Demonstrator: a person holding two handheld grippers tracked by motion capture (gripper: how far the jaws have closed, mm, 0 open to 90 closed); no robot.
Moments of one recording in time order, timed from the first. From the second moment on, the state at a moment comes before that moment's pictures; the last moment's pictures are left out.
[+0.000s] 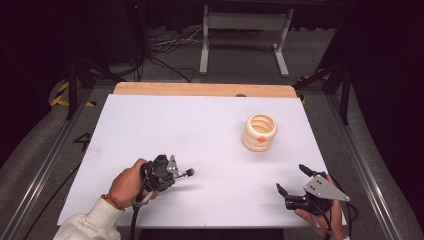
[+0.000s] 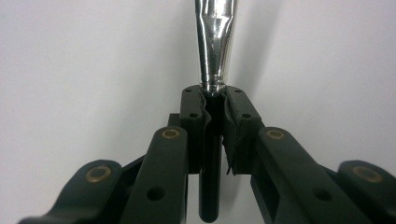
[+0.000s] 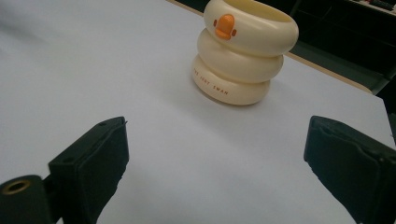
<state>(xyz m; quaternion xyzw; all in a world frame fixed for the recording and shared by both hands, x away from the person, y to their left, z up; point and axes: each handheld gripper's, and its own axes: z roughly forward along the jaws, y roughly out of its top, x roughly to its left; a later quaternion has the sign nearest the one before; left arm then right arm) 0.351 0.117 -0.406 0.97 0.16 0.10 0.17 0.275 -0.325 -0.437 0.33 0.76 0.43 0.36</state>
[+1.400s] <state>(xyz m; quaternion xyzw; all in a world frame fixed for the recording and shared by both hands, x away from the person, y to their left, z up) 0.363 0.134 -0.389 0.87 0.23 0.13 0.41 0.274 -0.330 -0.435 0.34 0.75 0.44 0.36</state>
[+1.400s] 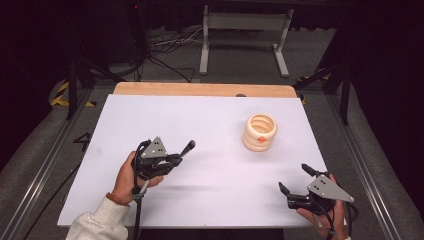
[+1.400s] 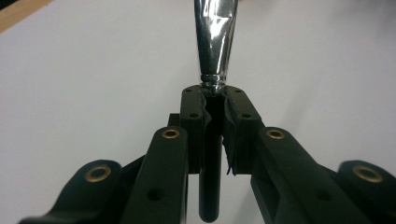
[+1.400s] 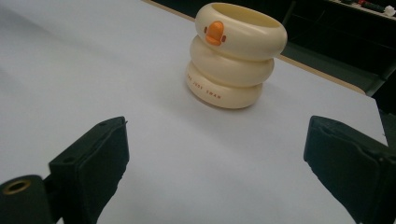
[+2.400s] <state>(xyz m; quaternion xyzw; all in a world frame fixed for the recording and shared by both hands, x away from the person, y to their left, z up) 0.387 0.092 -0.375 0.82 0.20 0.13 0.51 0.274 -0.329 -0.435 0.34 0.75 0.44 0.36</state>
